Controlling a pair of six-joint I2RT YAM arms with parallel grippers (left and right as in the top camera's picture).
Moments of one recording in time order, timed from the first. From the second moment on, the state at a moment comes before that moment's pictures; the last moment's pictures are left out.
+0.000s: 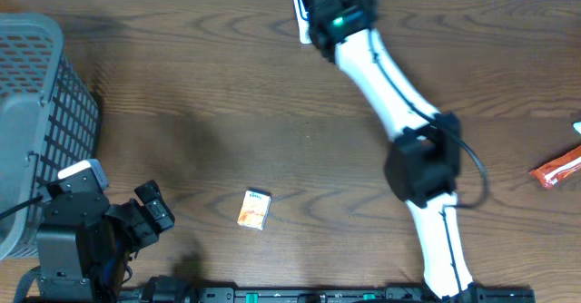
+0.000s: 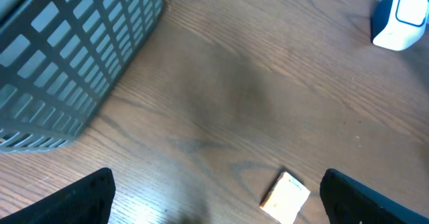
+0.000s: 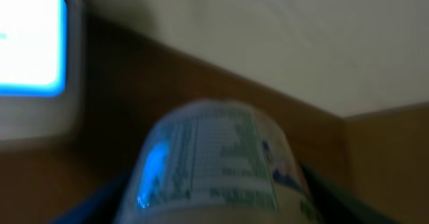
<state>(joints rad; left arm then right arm) -0.09 0.68 1.26 -1.39 -0.22 -0.46 0.44 2.35 2.28 -0.87 0.83 -0.11</state>
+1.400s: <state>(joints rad) -0.09 0.68 1.26 -1.39 -0.22 -0.46 -0.54 2.54 2.29 -1.26 0.05 0.31</state>
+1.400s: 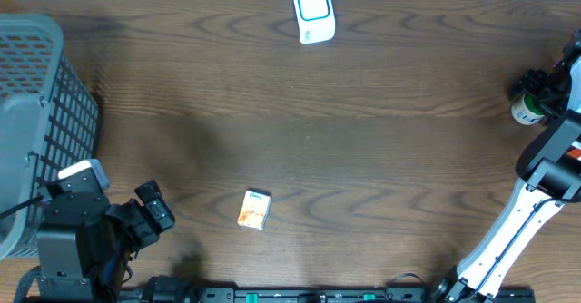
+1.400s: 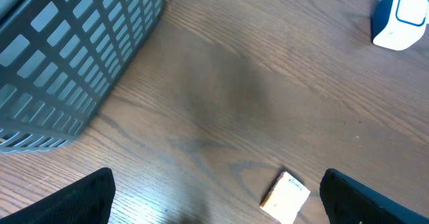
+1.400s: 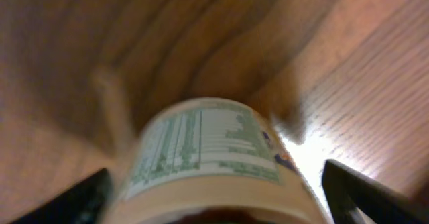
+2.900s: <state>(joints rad) -0.09 0.68 1.26 -1.39 -0.22 -0.46 0.87 2.02 1.73 -1.20 -0.20 -0.09</state>
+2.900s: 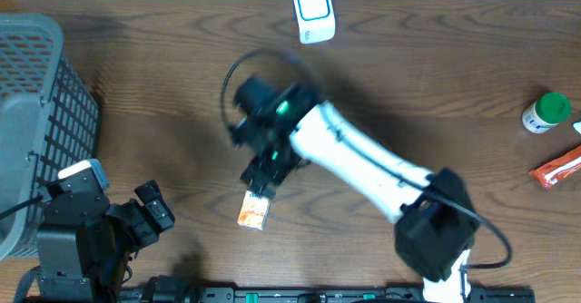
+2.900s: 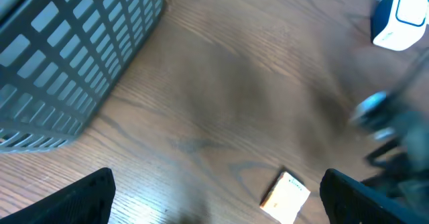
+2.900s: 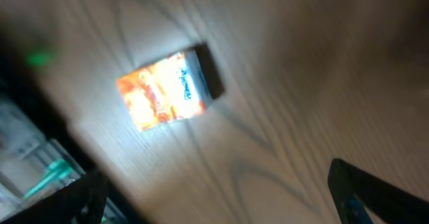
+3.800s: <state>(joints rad) -0.09 0.68 1.26 -1.39 -0.22 -0.46 1.12 2.01 1.37 -0.78 0.06 -0.05</state>
